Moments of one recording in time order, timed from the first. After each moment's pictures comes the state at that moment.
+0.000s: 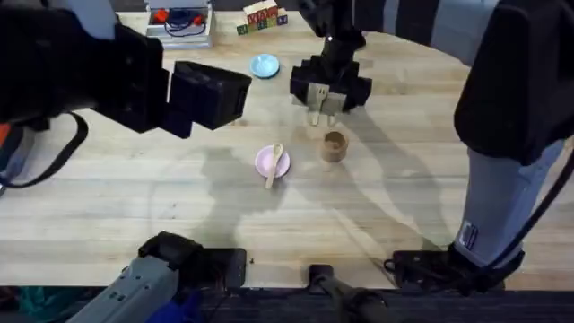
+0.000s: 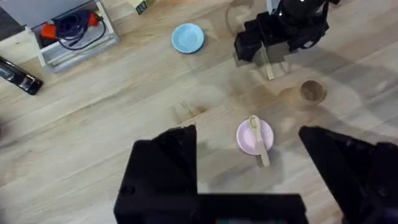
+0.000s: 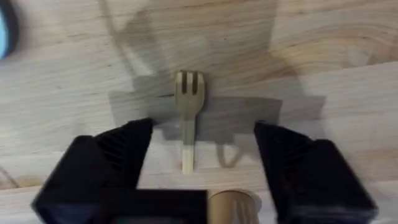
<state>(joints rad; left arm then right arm) -0.30 0.90 1.41 -1.24 0.06 0.12 0.50 2.21 1.82 -1.10 0.03 0.75</state>
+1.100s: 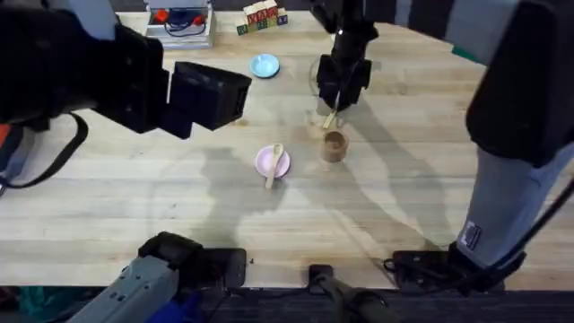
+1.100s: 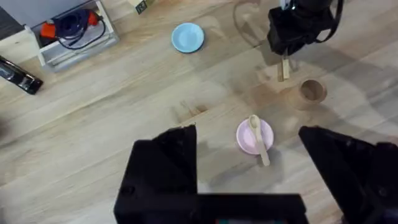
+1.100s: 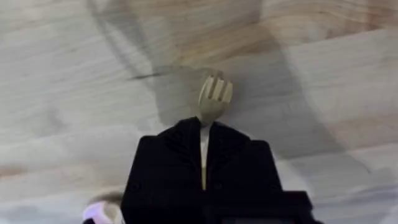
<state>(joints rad) -0.30 0.90 1.41 -1.25 0.06 0.12 0.47 2.18 1.82 -1.22 0.04 0.74</state>
